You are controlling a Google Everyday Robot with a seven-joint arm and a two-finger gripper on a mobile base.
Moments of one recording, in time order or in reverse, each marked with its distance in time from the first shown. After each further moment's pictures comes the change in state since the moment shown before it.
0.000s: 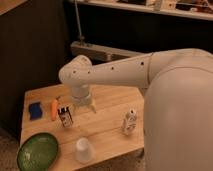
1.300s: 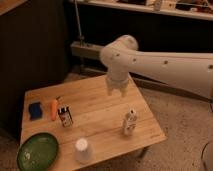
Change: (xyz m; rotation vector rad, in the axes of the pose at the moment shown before) arm -0.040 -0.188 -0.092 0.004 -0.208 0.266
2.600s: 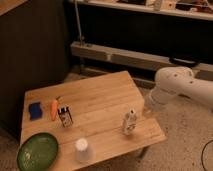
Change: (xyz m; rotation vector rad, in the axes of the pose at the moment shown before) arm 0.060 -0.110 0.079 -0.109 0.207 0.313
